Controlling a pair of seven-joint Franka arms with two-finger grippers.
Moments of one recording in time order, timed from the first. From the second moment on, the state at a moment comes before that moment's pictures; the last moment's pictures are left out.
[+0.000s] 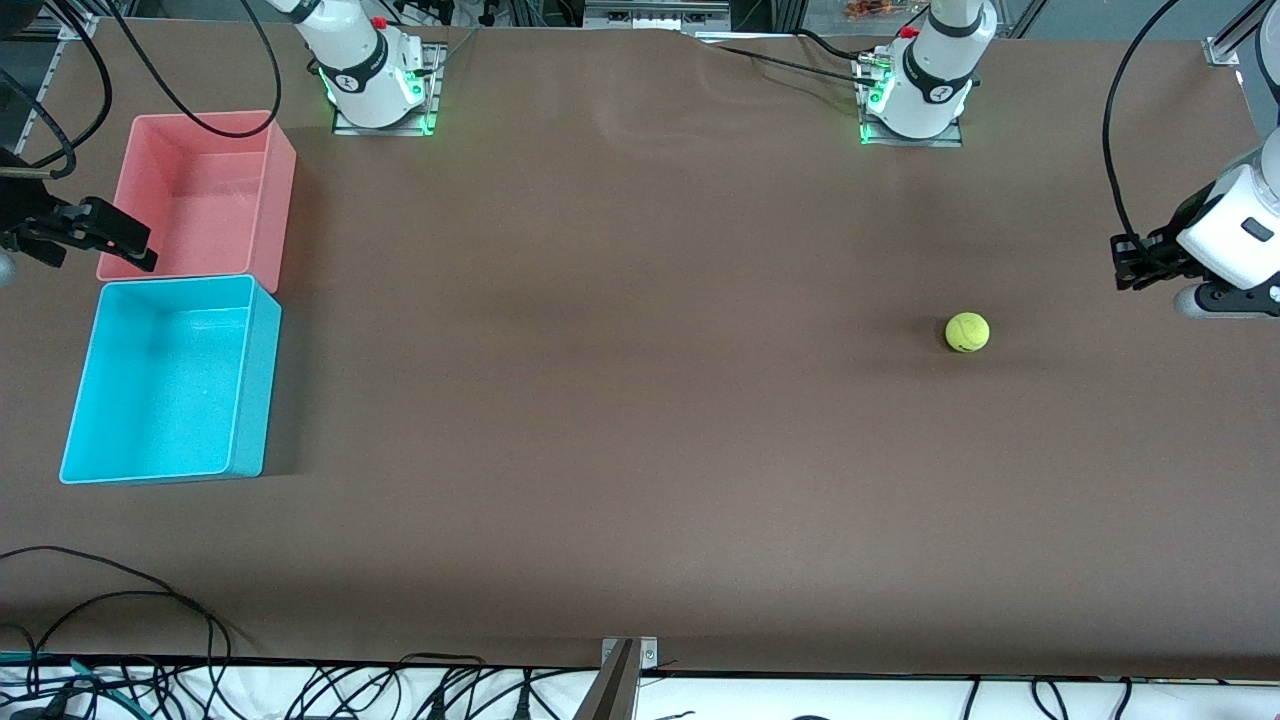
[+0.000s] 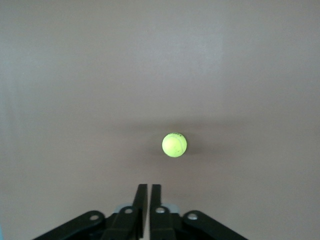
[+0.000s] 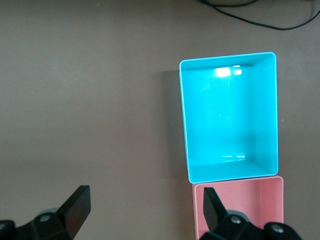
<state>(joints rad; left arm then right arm) 0.13 0.07 -0.14 -1.60 0.12 1.56 0.00 -0.01 0.06 0.00 -1.52 -0.03 1.60 0.02</state>
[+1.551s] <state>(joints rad) 0.36 0.17 -0.11 -1.63 -0.01 1.62 -0.95 -0.01 0.07 0.00 -1.52 -0.03 1.60 0.02</state>
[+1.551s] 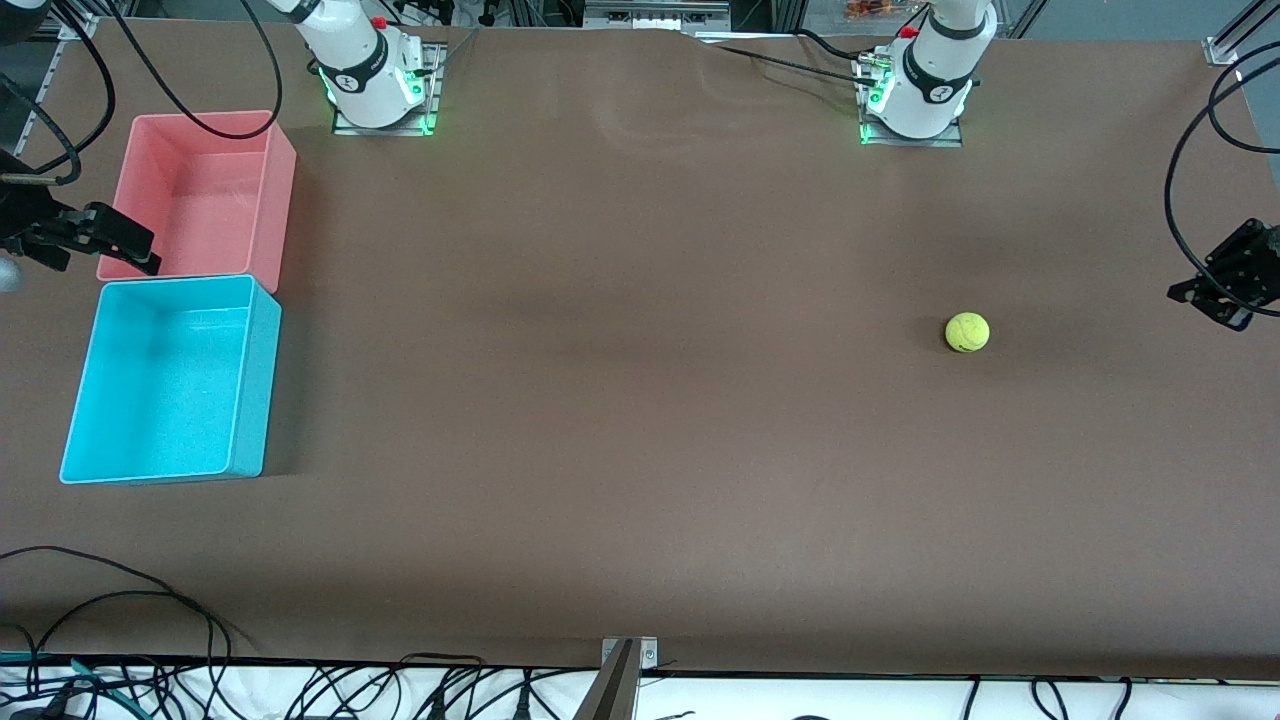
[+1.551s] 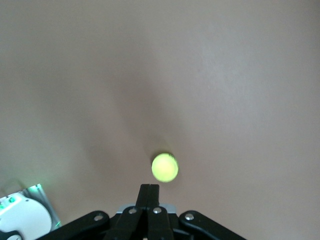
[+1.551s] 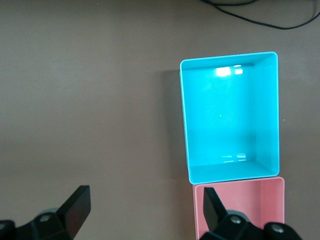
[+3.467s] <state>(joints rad) 0.54 0.20 -0.19 -2.32 0.04 2.49 -1.29 -0.01 0.07 0.00 -1.52 -0.03 1.60 0.02</state>
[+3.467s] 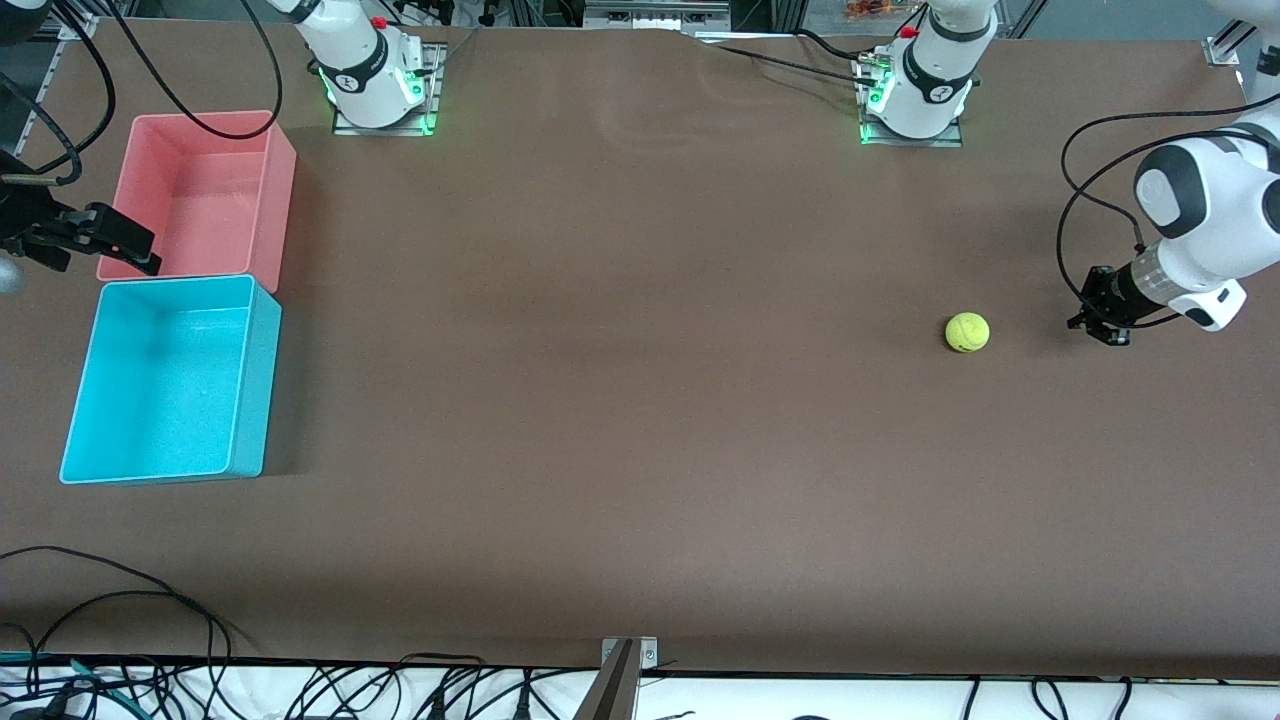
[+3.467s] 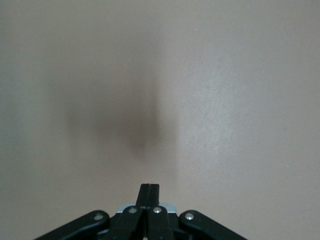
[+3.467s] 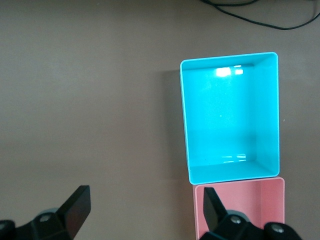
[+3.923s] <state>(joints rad) 0.57 0.26 -0.19 -2.33 0.04 2.56 -1.29 -0.01 0.07 0.00 -1.52 -0.03 1.60 0.02</state>
